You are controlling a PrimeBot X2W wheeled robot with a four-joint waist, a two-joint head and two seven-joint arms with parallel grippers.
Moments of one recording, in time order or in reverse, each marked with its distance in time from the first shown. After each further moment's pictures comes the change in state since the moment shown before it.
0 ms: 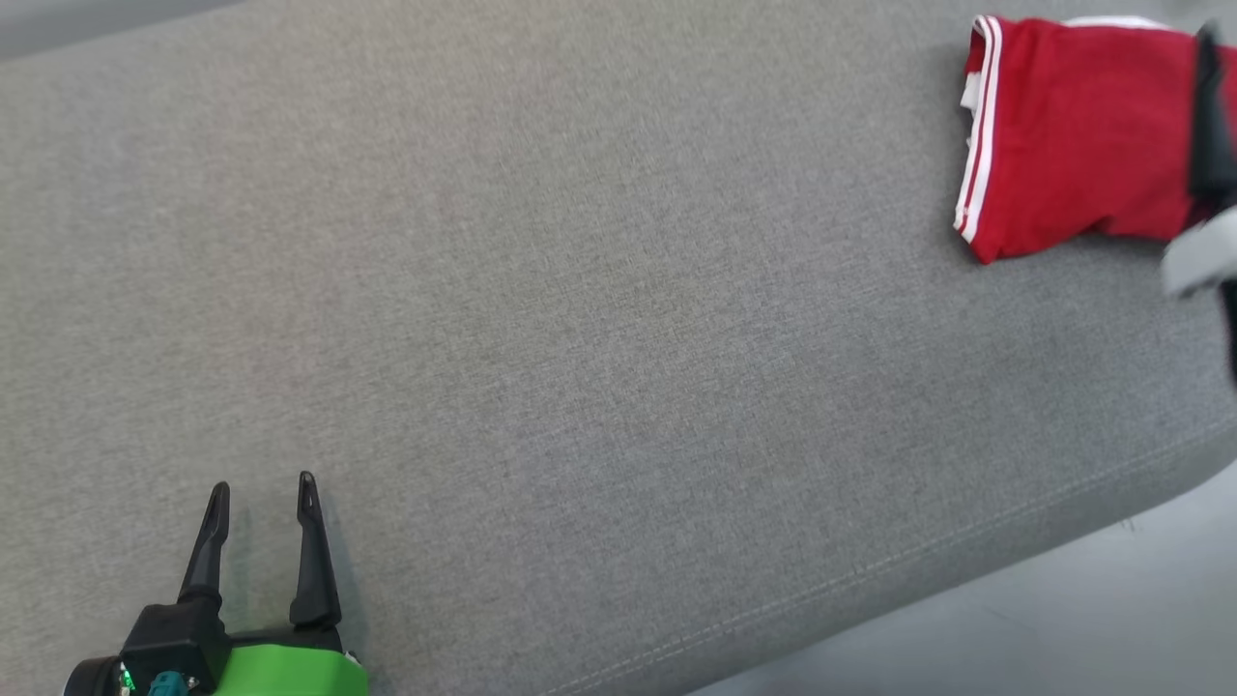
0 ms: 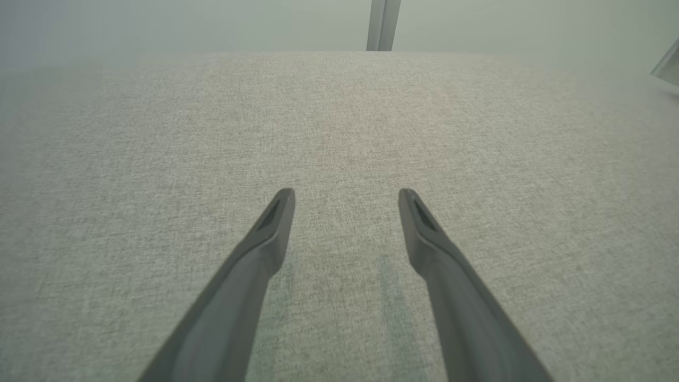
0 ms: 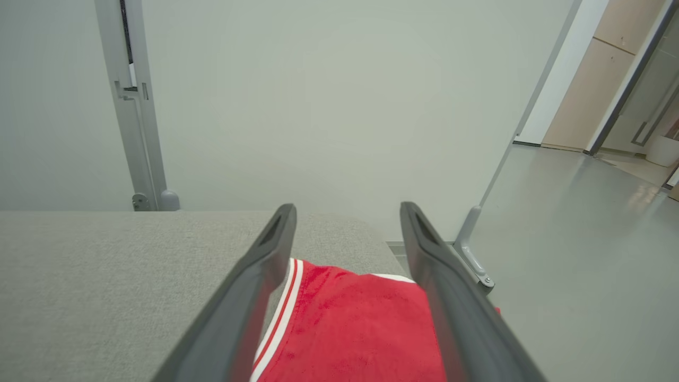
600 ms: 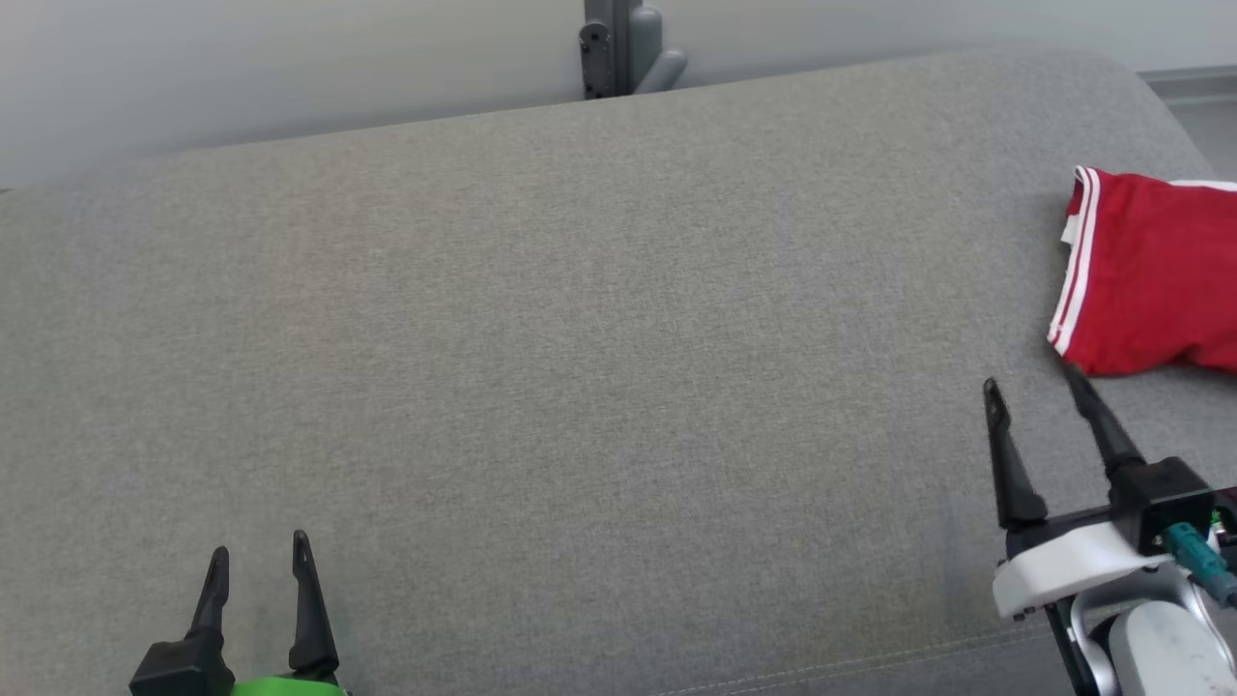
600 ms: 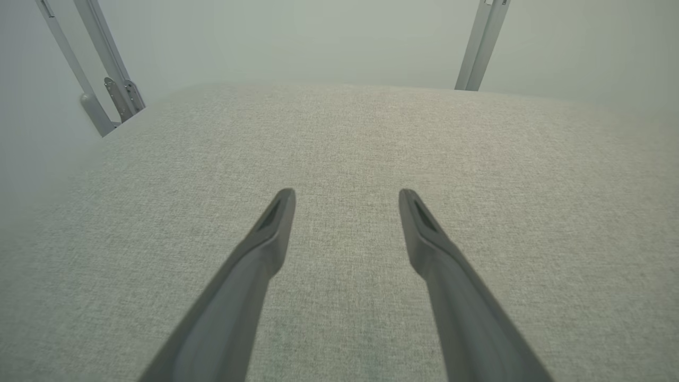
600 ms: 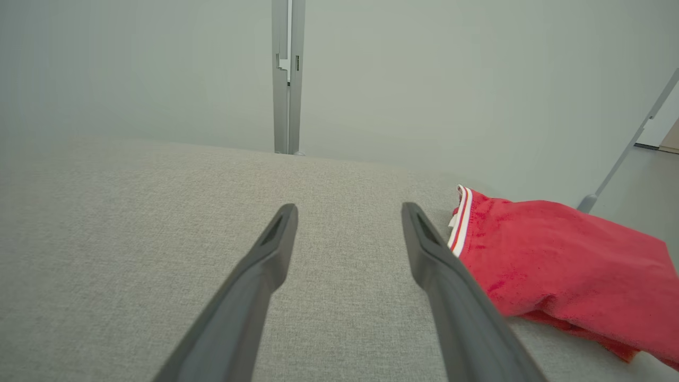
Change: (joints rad) left arm 0.024 -0.027 0.038 0.116 -0.021 0.020 -0.003; right arm 0.599 0.316 -0.109 -0.363 -0.327 0.000 0.000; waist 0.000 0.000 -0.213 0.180
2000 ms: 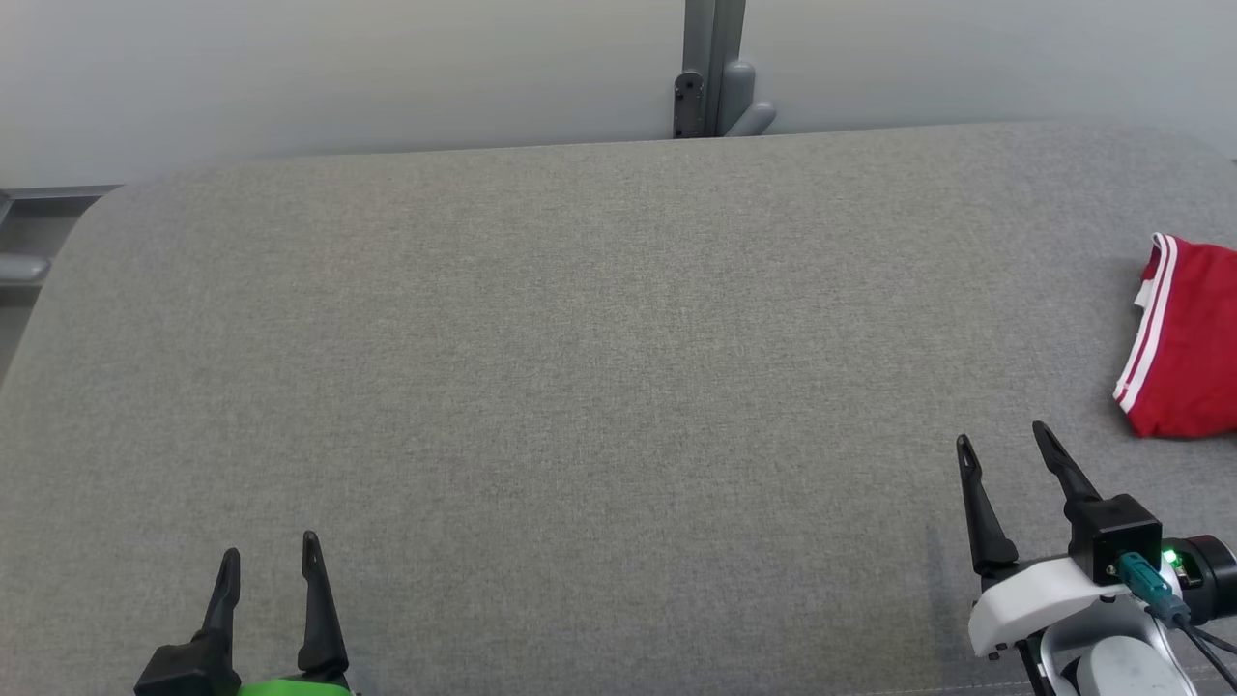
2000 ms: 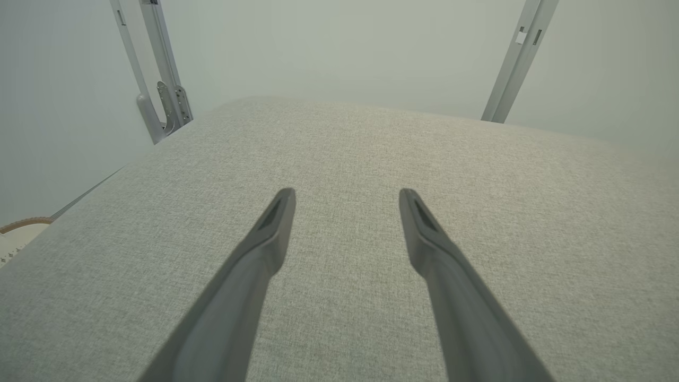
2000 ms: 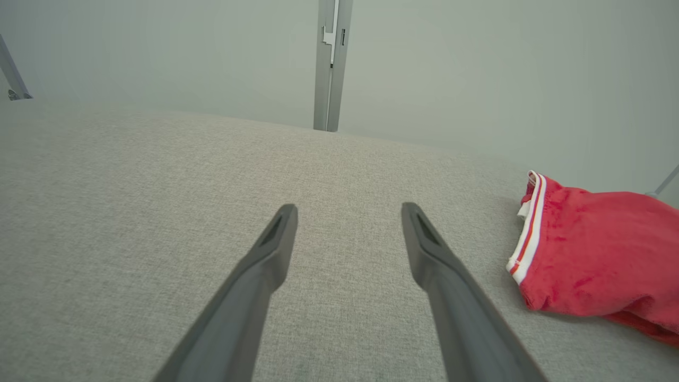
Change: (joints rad) left arm 0.008 -0.003 -0.022 -0.003 -0.034 0.004 0.000; right arm 0.038 0.074 -0.008 0.109 -0.077 0.000 0.000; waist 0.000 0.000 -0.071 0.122
